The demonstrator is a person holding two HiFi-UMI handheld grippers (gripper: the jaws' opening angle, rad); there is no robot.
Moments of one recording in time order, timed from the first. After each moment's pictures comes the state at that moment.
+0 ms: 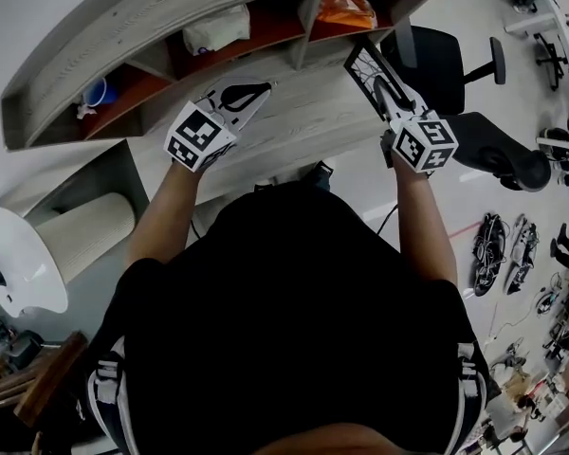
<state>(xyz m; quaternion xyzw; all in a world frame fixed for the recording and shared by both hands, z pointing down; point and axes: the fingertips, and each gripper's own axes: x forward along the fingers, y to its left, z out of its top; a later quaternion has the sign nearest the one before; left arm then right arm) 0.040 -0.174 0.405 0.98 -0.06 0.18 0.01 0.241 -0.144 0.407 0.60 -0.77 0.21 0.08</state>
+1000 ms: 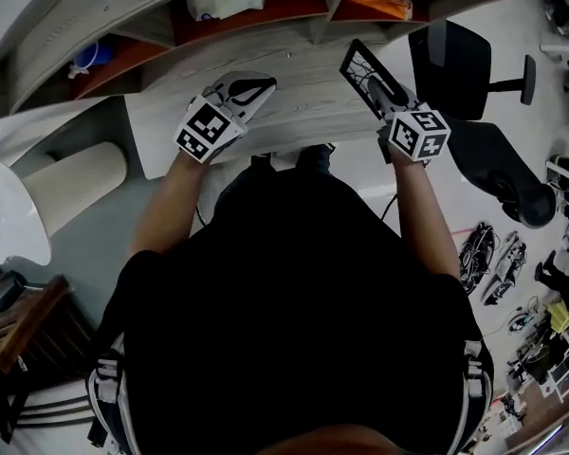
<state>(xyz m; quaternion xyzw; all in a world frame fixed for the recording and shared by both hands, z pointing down) 0.038 -0.167 0.488 0.97 -0.11 0.23 0.06 0.228 -0.160 0.525 0.50 -0.79 0.32 0.14</state>
